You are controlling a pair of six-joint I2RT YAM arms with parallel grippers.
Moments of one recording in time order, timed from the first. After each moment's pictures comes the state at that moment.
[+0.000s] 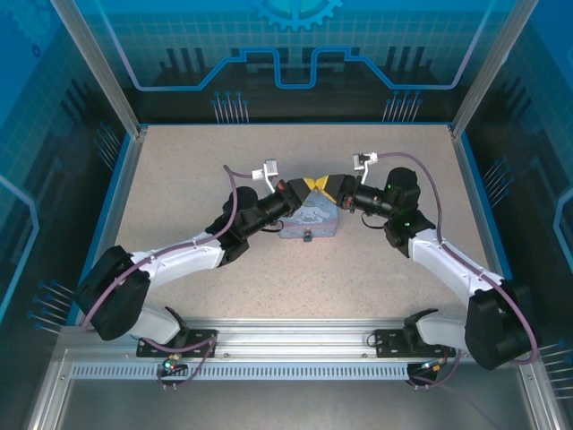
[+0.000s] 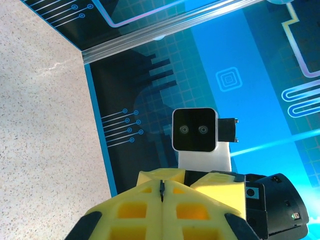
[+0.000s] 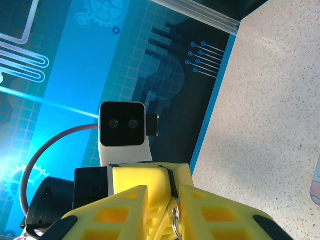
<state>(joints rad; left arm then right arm) -0.70 1.44 0.79 0.71 0.18 -1.26 0.34 1.23 0.75 0.43 -0.78 1.16</state>
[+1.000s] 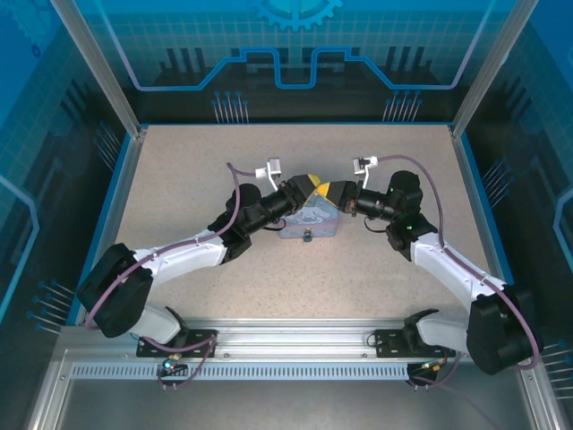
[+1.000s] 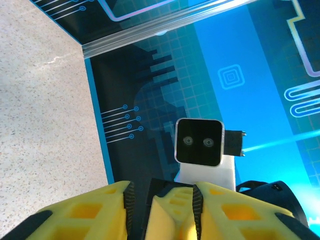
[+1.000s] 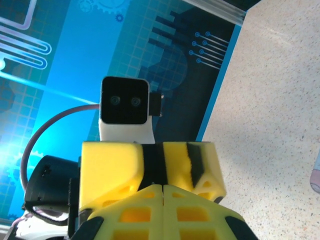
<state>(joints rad) -0.70 1.46 0.82 0.67 0.19 -1.28 0.33 1.20 0.71 0.43 -0.84 1.13</state>
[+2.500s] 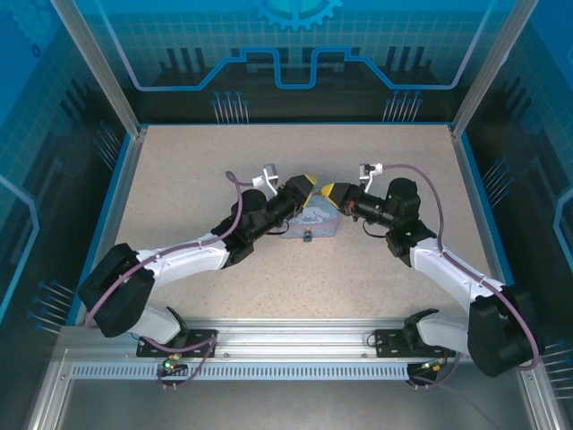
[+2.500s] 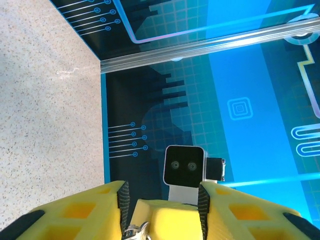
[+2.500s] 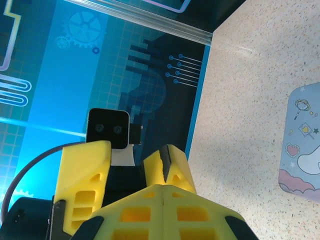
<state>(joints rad) -0.75 1.47 0.80 0.66 0.01 -1.40 0.34 1.19 0.64 0.44 -0.66 1.21</state>
